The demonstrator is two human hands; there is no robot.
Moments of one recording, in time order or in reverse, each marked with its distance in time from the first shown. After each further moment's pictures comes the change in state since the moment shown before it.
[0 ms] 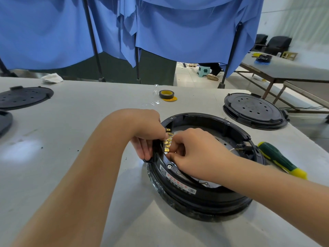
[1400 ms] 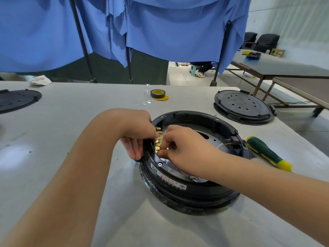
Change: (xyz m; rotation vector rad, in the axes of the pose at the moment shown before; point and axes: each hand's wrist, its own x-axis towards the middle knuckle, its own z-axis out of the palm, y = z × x) left_hand 0.004 0.001 0.001 0.029 -0.008 -0.016; right_hand 0.001 0.005 0.004 0.121 -0.035 -0.013
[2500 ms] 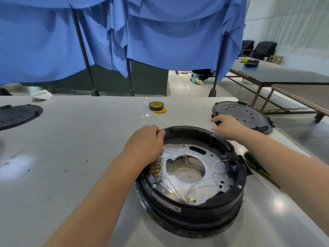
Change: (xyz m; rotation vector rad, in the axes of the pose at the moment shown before) left_hand 0.041 0.005 0.035 0.001 0.592 0.181; right_hand 0.058 0.173 -0.065 0.062 0.138 0.570
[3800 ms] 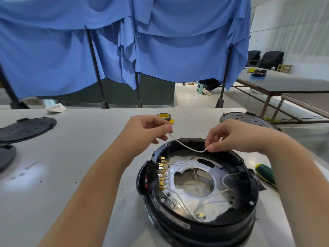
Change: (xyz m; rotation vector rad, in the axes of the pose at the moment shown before) left_hand -0.007 -0.003 -0.054 -0.784 0.021 0.100; right_hand -0.075 -0.061 -0.045 0.037 -0.338 -0.303
